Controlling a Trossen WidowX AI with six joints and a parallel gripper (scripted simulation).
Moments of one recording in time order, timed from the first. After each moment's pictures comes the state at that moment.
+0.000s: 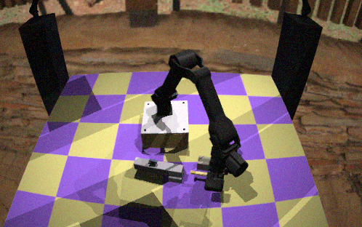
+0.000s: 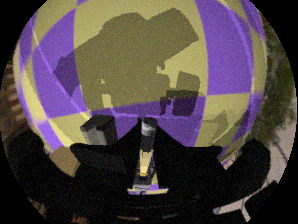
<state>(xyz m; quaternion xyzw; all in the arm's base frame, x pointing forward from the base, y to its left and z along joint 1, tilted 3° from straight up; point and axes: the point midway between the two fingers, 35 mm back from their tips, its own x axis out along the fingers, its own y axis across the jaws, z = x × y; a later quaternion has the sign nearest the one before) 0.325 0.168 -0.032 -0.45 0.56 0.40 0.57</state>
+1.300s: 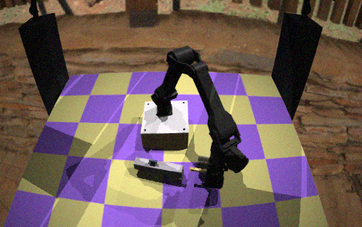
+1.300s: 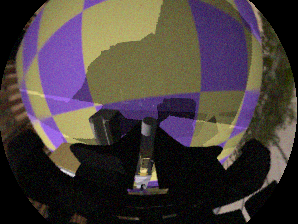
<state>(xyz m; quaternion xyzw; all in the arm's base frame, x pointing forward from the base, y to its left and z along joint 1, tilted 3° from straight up) 0.322 0.166 -0.012 -0.45 0.56 0.40 0.57</state>
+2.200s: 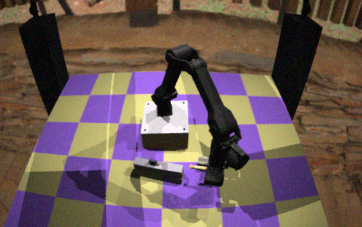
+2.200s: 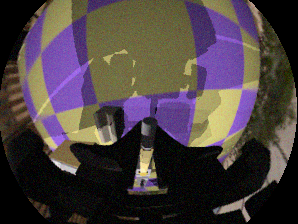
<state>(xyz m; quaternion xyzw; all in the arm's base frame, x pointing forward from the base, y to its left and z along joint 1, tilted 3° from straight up) 0.320 0.165 0.001 -0.45 0.56 0.40 0.57</state>
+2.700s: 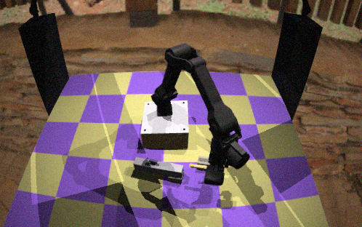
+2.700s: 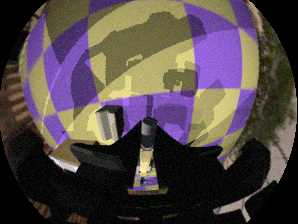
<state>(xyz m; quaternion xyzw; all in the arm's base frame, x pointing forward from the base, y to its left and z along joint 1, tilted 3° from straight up) 0.320 0.165 0.008 -0.45 0.56 0.40 0.57</state>
